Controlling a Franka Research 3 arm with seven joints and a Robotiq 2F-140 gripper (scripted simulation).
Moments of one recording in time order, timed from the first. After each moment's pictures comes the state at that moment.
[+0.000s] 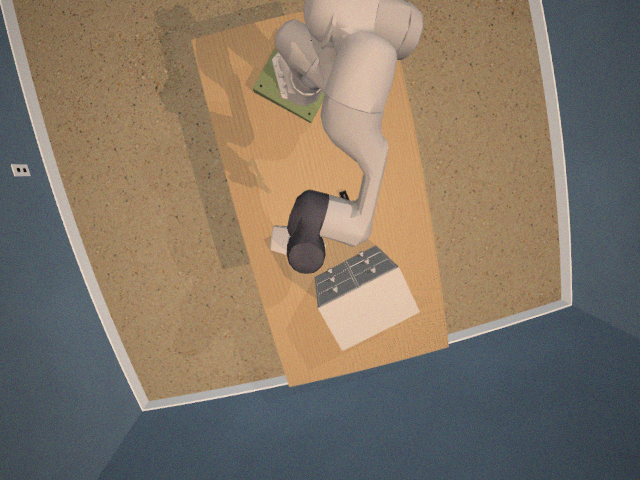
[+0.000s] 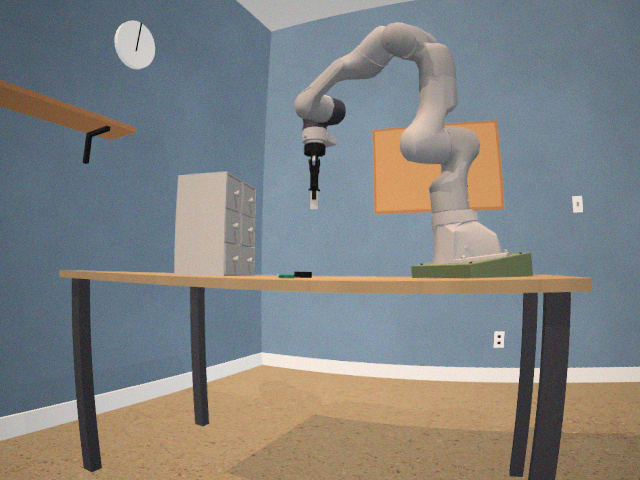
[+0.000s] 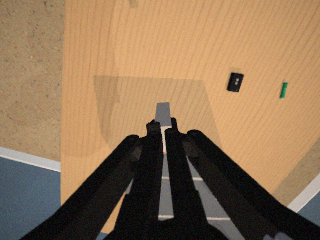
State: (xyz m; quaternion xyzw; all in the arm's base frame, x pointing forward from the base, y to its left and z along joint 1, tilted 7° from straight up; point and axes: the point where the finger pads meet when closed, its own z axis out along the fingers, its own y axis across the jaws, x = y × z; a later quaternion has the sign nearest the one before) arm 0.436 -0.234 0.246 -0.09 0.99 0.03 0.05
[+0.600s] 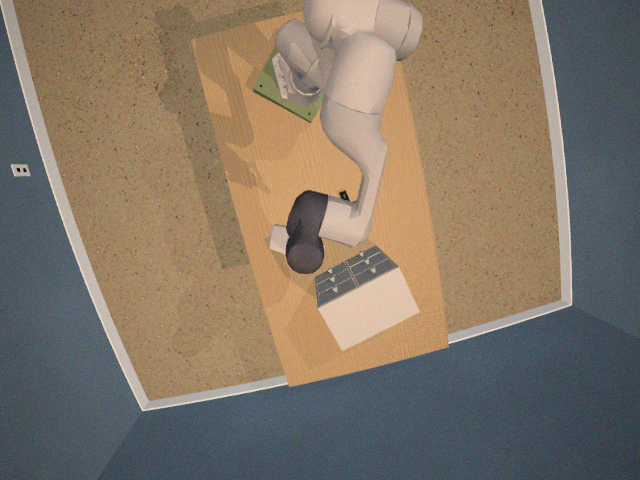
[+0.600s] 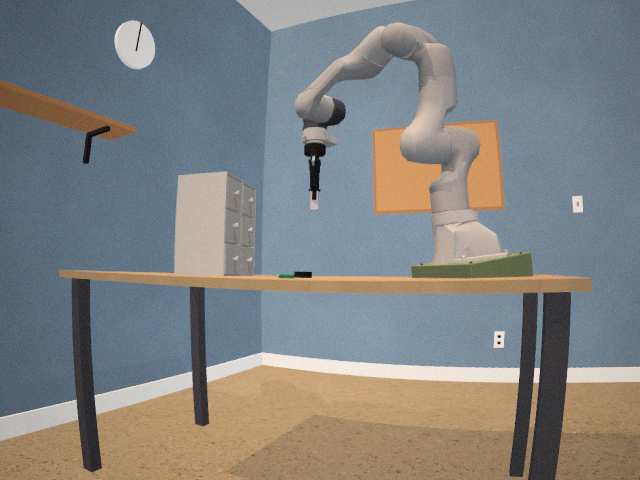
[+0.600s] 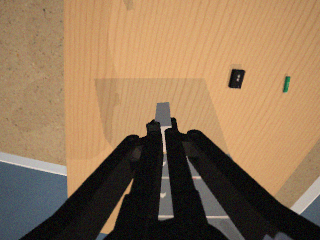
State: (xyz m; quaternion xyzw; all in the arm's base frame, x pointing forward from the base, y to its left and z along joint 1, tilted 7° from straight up) arm 0.435 -0.236 0.246 -0.06 1.00 0.03 0.05
